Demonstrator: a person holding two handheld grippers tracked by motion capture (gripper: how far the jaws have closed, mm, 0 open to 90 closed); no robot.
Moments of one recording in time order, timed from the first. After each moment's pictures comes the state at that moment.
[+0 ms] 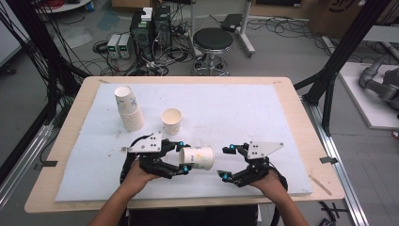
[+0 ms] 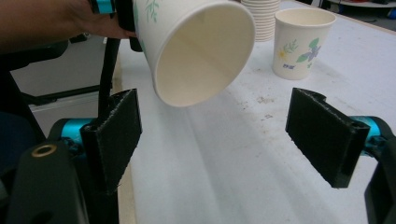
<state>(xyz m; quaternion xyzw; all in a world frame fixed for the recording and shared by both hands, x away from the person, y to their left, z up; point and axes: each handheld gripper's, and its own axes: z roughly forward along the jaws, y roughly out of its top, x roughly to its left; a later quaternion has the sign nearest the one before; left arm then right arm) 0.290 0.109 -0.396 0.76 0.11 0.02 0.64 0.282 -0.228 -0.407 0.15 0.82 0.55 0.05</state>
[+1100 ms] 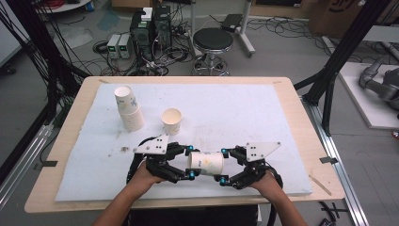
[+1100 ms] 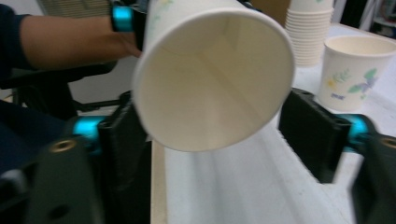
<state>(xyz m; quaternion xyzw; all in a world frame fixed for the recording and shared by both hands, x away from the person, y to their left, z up) 0.287 0.089 -0.395 0.74 0.07 -0.04 0.66 0.282 -0.218 -0.406 0.08 0.80 0.59 -0.01</state>
